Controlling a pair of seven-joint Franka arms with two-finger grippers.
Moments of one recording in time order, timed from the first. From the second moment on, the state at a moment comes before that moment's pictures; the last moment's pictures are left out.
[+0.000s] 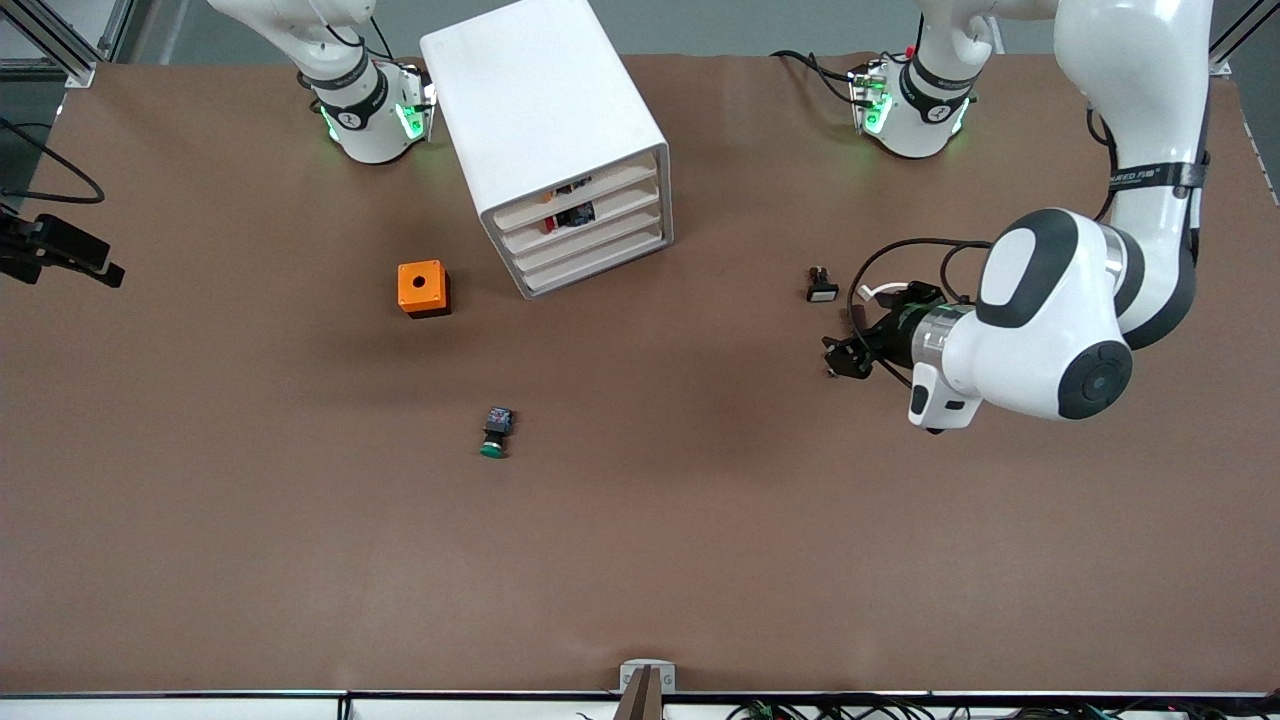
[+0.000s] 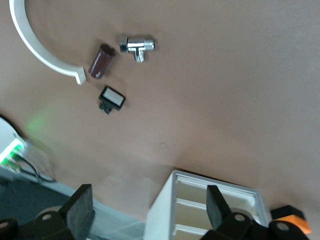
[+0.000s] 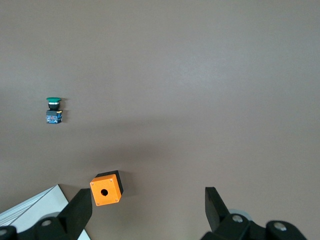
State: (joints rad) left arm -0.19 0.48 -0.10 -1.45 -0.39 1.48 -1.00; right arm -0.11 0.00 -0.01 -1.57 0.04 1.56 -0.04
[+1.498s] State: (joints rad) left arm -0.54 0.86 -0.11 -1.44 -0.93 1.62 -2.16; right arm -0.11 0.01 -0.01 -1.58 0.04 1.56 -0.01
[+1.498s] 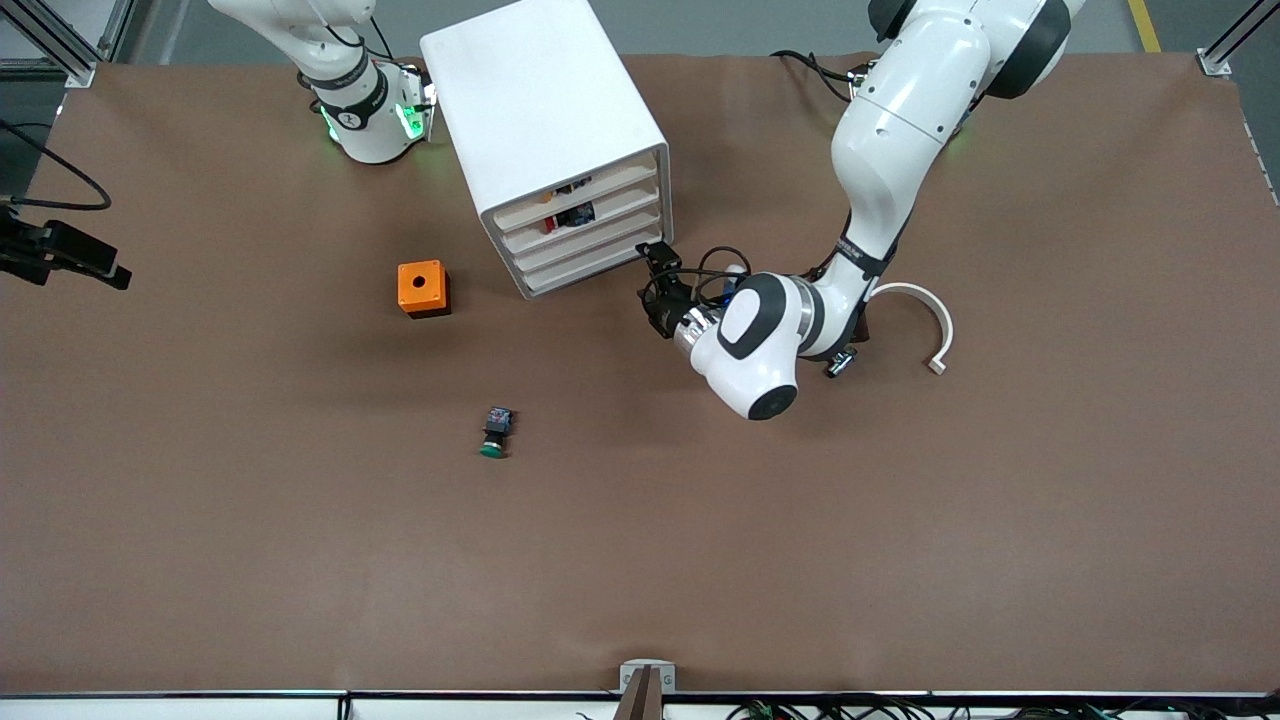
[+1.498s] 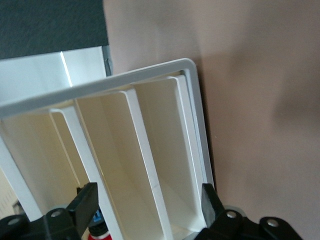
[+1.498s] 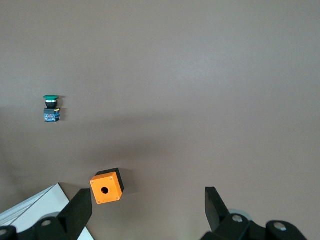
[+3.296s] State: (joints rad) left arm -0.69 0.96 -0.11 -1.38 -1.02 1.68 -2.34; right arm 0.24 0.41 0.01 -1.60 0.18 1.90 0.57
